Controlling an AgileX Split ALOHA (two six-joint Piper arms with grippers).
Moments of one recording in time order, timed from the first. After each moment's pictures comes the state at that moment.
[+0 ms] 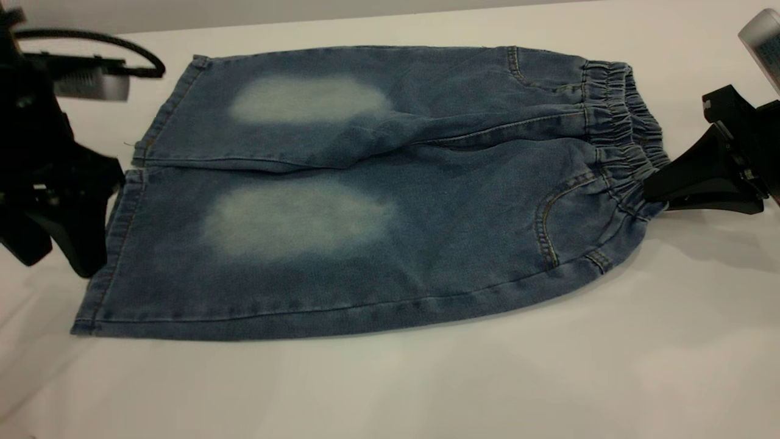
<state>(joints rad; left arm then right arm) -0.19 1.91 -0.96 0.01 0.87 0.08 -0.20 2.16 -0.74 1.57 0.81 -1.50</state>
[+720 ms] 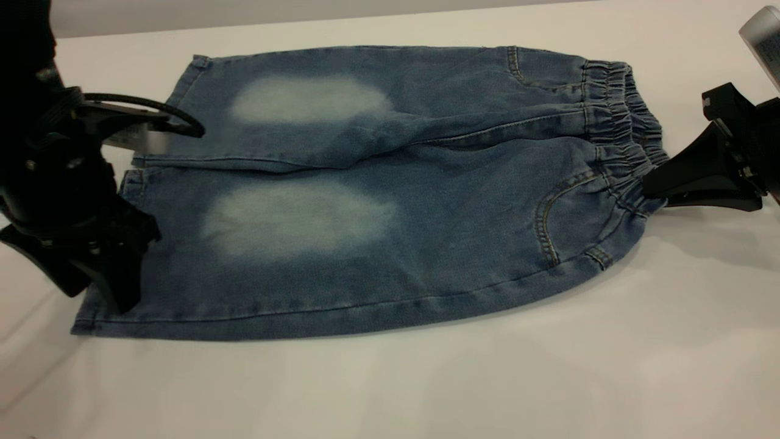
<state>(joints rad) -0.23 2.02 -0.93 0.03 0.73 0.12 -0.20 2.16 -0.74 1.60 0.82 -1.52</state>
